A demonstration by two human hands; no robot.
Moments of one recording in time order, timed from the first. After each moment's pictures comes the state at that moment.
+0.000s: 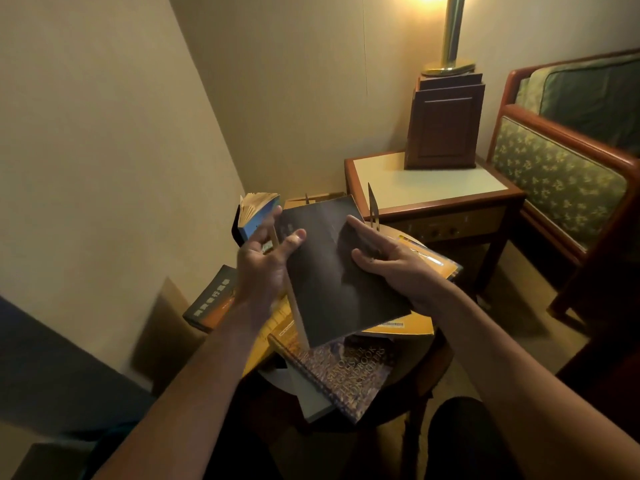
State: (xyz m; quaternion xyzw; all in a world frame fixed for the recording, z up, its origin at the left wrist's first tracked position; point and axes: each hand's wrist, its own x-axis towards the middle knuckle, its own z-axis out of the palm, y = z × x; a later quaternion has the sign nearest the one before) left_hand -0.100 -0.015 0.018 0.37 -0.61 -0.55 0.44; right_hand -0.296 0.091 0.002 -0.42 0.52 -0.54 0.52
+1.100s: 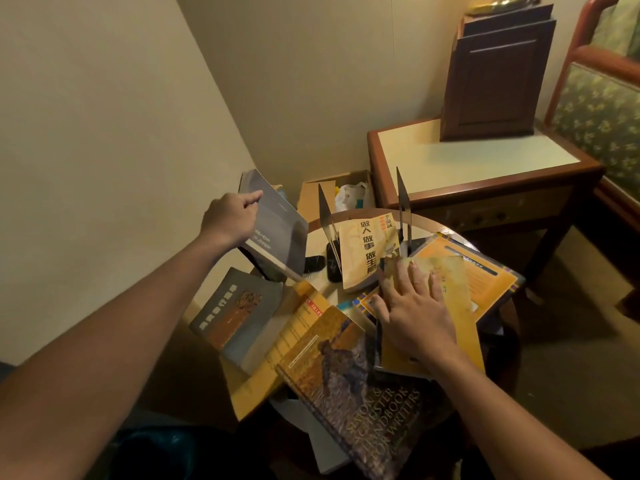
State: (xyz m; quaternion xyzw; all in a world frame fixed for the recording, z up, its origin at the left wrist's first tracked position) left_hand -0.112 -0.213 0.021 0.54 -0.82 -0.09 0.18; right_hand -0.310 0.010 -0.150 -0.57 0.82 -0.10 0.06
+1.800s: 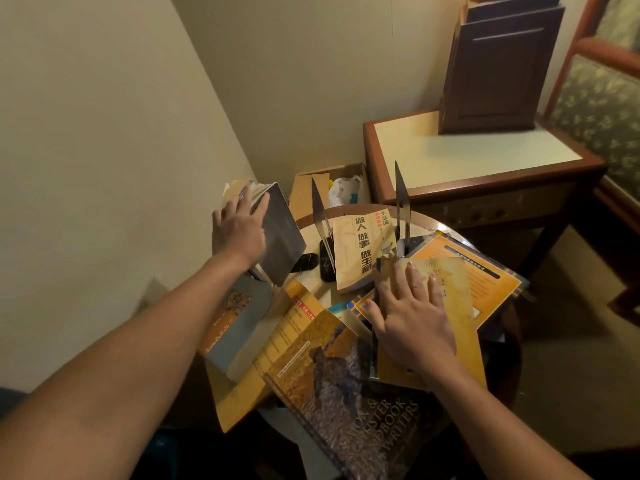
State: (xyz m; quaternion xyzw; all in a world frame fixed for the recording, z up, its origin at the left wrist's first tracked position) left_hand -0.123 -0.243 -0.058 0.48 -0.85 0.19 0.04; right_hand -0.308 0.009 -0.151 -0.56 0.82 -0.10 0.06
